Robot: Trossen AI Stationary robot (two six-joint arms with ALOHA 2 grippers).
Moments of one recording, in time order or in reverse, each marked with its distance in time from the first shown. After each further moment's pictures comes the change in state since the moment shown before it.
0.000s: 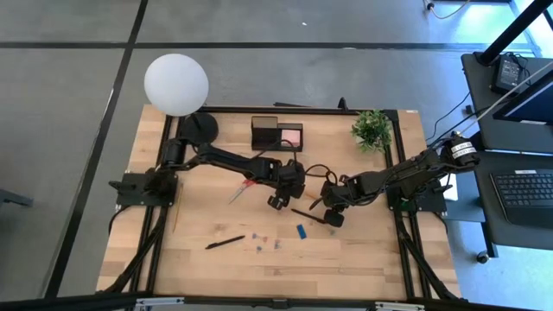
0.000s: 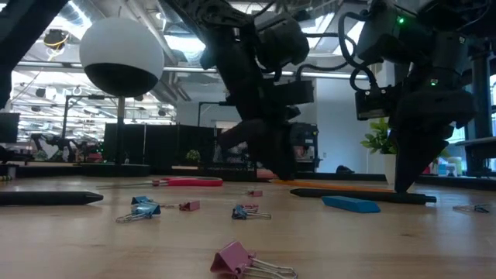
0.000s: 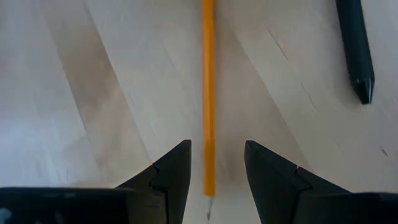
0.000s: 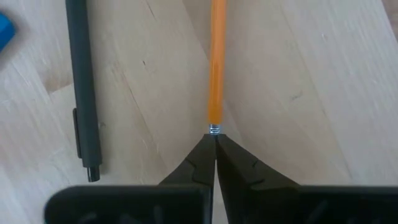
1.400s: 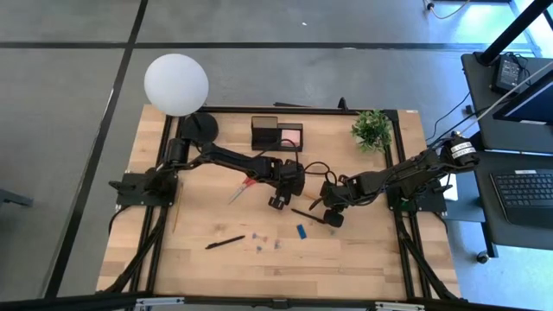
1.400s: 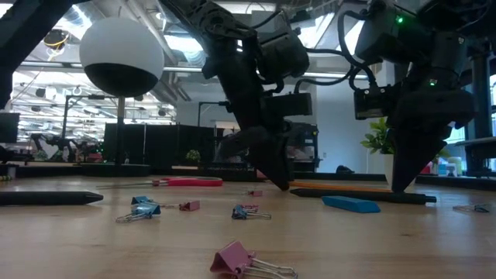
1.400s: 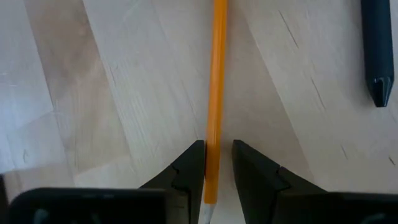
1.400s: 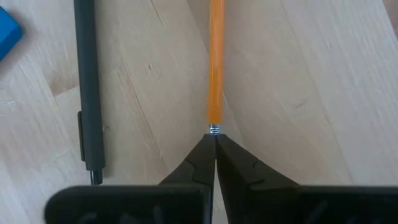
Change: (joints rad) left arm 0.027 0.040 0.002 -0.021 0.043 -0.113; right arm 0.000 -0.001 0.000 0.022 0.000 -0.023
